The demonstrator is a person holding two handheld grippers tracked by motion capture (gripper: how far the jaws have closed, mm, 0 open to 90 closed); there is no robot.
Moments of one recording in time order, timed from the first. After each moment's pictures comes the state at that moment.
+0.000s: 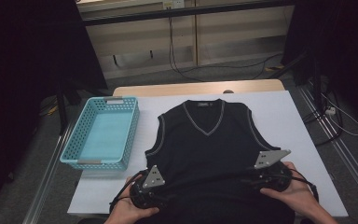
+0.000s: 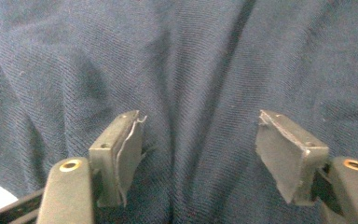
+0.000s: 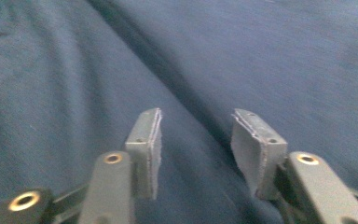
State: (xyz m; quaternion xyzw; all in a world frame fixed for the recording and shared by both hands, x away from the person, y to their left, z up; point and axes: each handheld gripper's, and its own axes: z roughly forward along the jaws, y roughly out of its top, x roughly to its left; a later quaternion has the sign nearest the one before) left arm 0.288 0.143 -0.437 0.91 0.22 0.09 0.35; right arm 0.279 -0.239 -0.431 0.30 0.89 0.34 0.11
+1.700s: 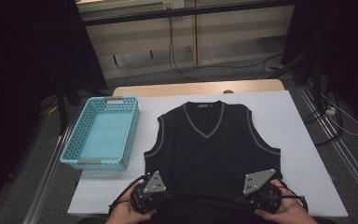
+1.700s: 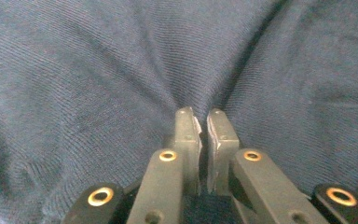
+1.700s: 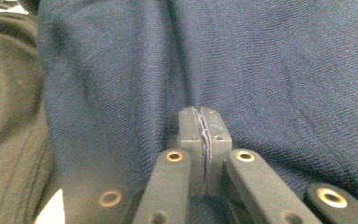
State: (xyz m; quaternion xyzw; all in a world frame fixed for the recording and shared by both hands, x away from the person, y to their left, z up) left arm 0.272 0.145 -0.437 0.92 0.20 0.06 0.34; right arm 0.240 -0.208 -0.444 0.22 0.92 0.32 0.04
